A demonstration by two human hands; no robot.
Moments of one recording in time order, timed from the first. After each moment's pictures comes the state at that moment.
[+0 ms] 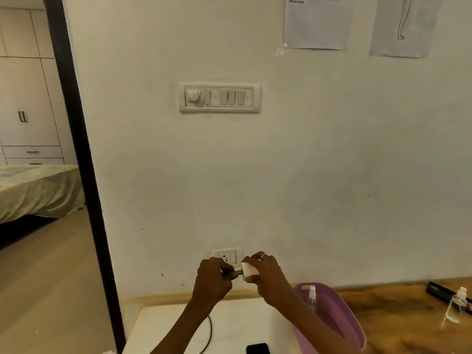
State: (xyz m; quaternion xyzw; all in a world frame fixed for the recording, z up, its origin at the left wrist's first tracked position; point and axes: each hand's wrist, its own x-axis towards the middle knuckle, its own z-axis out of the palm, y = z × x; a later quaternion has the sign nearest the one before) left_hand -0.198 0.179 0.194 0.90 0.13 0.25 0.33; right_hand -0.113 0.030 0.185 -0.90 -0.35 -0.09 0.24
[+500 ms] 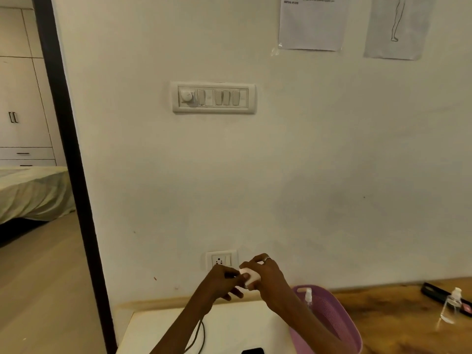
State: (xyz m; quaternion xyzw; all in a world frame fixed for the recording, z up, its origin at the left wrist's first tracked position) left_hand -0.182 0.167 0.203 0.82 0.11 0.01 0.57; right_hand -0.114 0.010 0.192 -0.86 -0.33 -0.03 0.40
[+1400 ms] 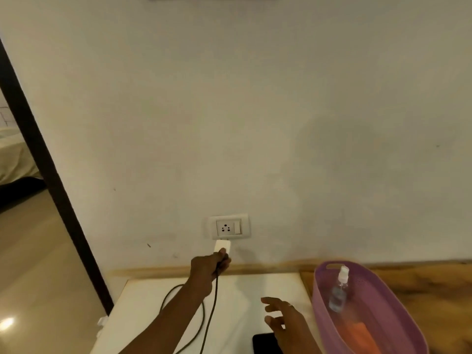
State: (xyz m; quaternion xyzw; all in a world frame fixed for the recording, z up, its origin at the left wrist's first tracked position) left_hand -0.066 0.245 0.041 0.47 0.38 0.14 0.79; right_hand -0.083 0.010 -0.006 -0.86 -0.20 0.14 0.45
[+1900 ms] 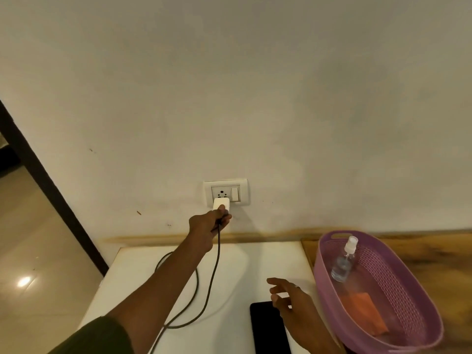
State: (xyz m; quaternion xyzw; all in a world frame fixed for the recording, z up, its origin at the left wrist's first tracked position) left_hand -0.022 0.256 0.027 0.45 0.38 0.15 0.80; right_hand -0.069 -0.003 -0.051 -0.86 -0.19 0.18 0.45
